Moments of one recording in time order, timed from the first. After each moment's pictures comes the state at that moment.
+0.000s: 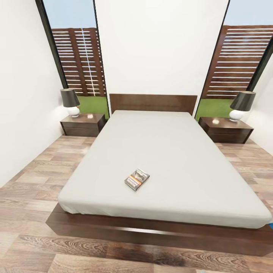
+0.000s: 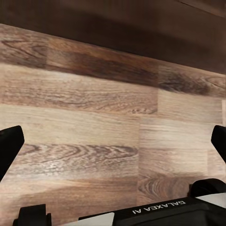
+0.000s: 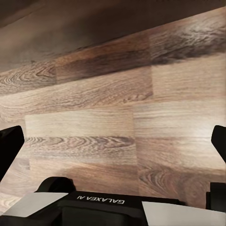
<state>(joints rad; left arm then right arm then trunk) -0.19 0.03 0.37 -0.33 -0.14 -0.22 -0.51 -0.40 -0.14 -0.91 -0.02 0.55 -0.09 0.61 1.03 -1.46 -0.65</state>
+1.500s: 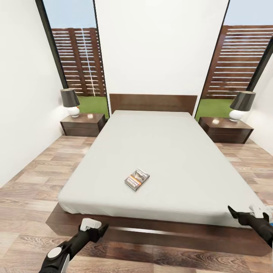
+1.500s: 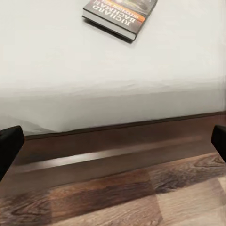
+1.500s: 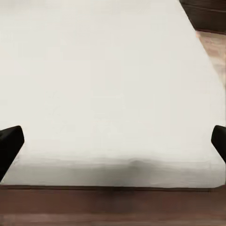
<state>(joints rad) -0.19 -0.03 0.20 -1.09 -0.14 0.09 -0.56 -0.40 -0.12 -0.90 -1.15 0.52 0.04 0.71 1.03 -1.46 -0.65</state>
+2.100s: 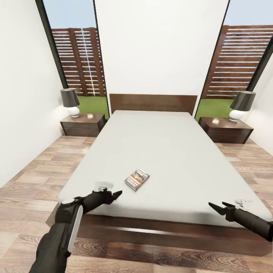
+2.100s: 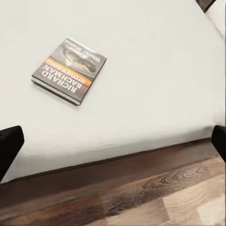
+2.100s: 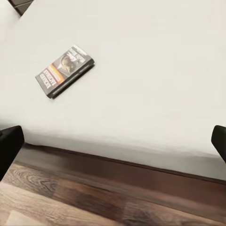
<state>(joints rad) -0.38 -0.12 0.09 -1.48 -0.10 0.74 -0.56 -0.40 -0.13 -0.82 -1.29 0.40 0.50 1.23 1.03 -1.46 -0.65</state>
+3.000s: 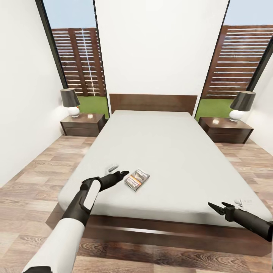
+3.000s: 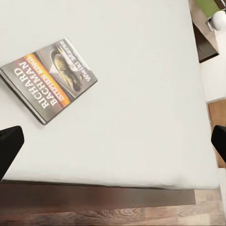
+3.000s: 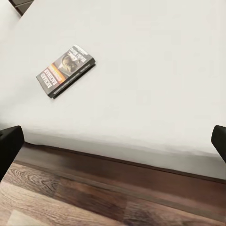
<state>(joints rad) -0.74 -0.15 0.07 -0.90 0.48 0.65 -0.12 -0.40 -0.12 -0.81 -1.29 0.40 0.50 1.23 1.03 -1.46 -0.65</state>
